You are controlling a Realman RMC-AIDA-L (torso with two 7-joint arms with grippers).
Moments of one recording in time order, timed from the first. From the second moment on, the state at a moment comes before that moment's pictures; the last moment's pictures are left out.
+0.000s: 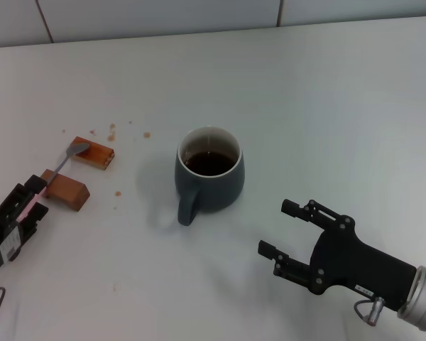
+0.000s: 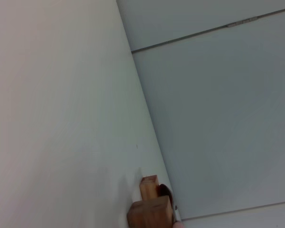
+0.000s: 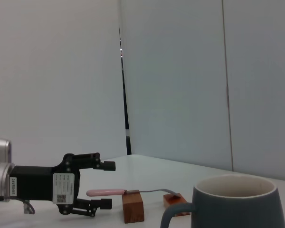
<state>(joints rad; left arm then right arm) -0.20 -2.07 0.01 0.06 1.96 1.42 -1.73 0.34 2.08 -0.27 0.07 -2.09 -1.52 0.36</state>
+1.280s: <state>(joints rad) -0.21 -2.06 0.01 0.06 1.96 1.40 -1.74 0.34 2.08 -0.28 0.07 -2.09 -1.52 0.36</state>
